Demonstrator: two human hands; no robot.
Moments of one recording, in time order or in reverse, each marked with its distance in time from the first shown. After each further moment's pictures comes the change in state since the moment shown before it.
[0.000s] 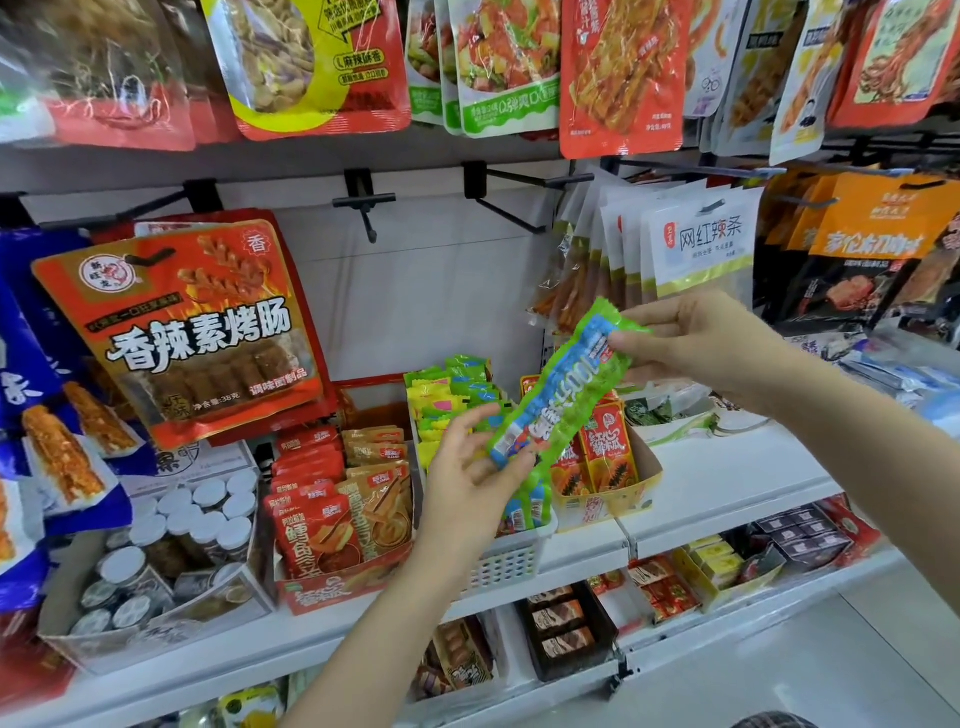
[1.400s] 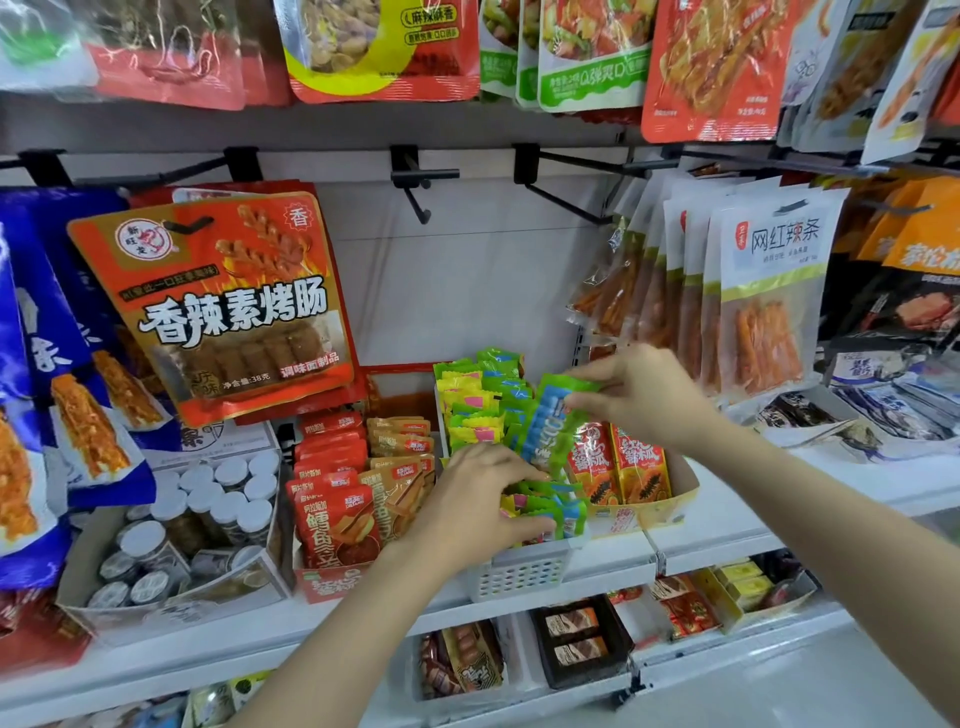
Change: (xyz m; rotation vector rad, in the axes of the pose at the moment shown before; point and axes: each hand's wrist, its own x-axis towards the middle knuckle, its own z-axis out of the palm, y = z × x) left_hand 0.032 -0.035 -0.049 1.116 -0.309 0.319; right_hand 0.039 0.041 0.073 -0.666 0.006 -0.231
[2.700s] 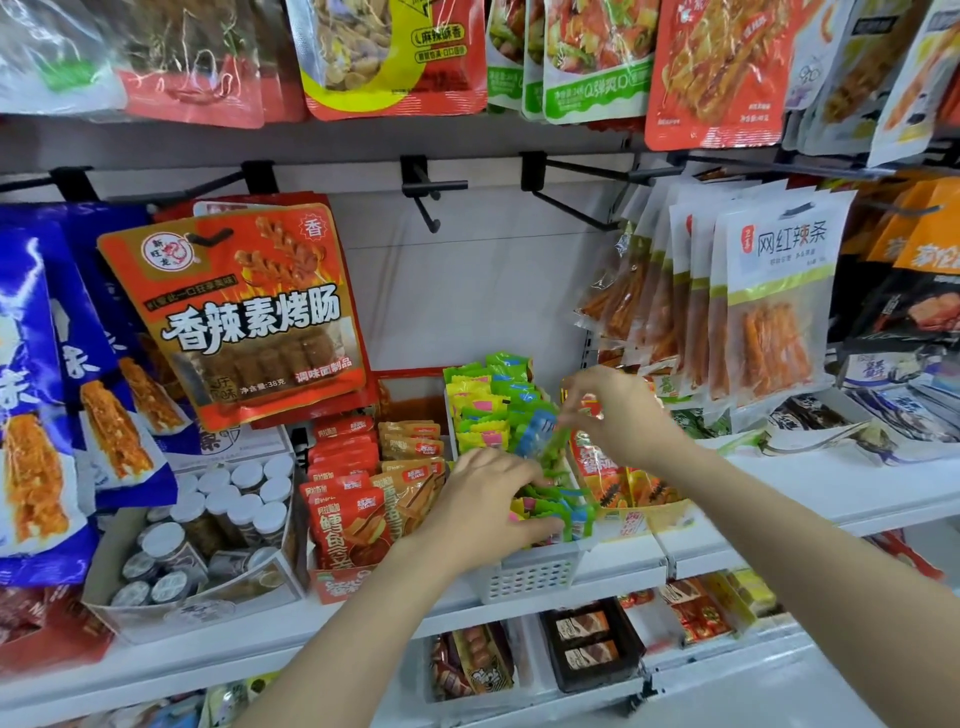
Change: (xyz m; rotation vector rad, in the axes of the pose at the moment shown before) left_hand 0.002 -0.005 0.003 0.117 -0.061 0.023; right_hand 0.005 0.002 0.035 -0.092 -0.036 0.050
